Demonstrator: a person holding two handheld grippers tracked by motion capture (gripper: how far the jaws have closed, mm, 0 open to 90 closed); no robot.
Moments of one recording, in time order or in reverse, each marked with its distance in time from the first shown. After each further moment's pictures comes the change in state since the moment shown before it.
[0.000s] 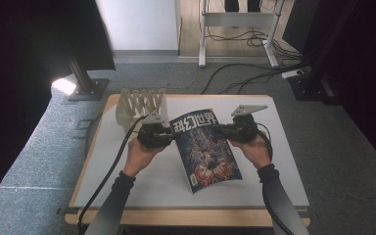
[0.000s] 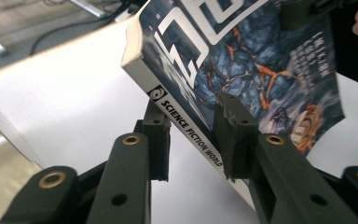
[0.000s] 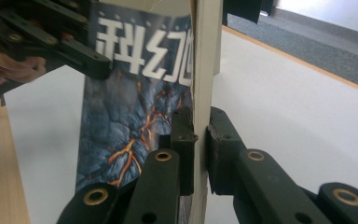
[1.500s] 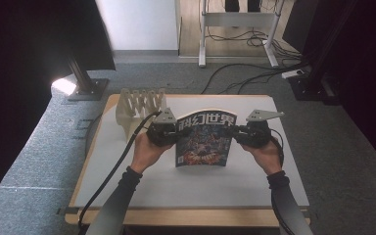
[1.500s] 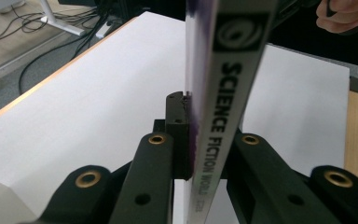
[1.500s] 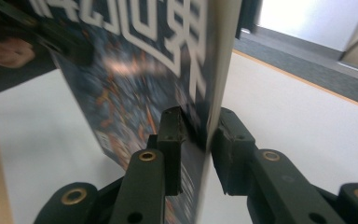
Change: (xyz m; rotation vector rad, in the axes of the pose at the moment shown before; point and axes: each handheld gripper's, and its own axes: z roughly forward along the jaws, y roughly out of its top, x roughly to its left) left arm -0.016 0.024 0.010 0.016 -0.070 0.142; right arm -0.010 -0.023 -0.028 -0.075 -0.055 -0.003
